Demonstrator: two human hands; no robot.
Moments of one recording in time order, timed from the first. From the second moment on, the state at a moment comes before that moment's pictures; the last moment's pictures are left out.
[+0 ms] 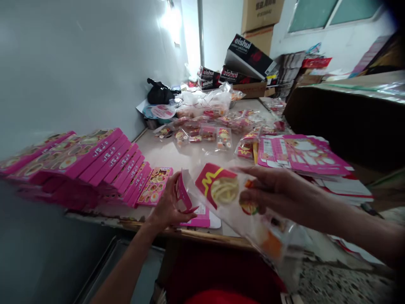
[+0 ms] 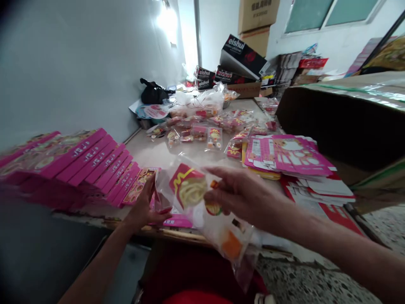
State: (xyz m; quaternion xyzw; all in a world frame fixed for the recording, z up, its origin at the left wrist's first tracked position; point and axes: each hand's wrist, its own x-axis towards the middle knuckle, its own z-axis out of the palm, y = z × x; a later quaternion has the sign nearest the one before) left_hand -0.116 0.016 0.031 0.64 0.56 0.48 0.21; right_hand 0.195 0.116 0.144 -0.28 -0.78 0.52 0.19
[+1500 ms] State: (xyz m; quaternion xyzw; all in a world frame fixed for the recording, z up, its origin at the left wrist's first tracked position) left_hand -0.136 0.167 0.002 0.49 0.45 0.66 0.35; right_hand 0.033 0.217 0.016 -0.28 -0.60 0.56 0.50
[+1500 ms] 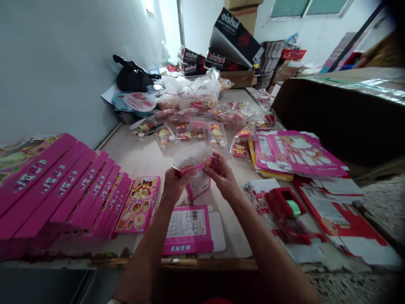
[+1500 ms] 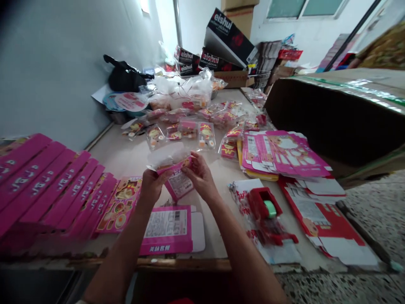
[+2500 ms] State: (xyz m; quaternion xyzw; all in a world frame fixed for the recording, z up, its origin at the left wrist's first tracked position) left_hand -0.139 0.125 0.031 0.62 0.44 0.64 0.09; right_hand 0.079 0.202 0.046 -0.16 -0.86 0.21 0.43
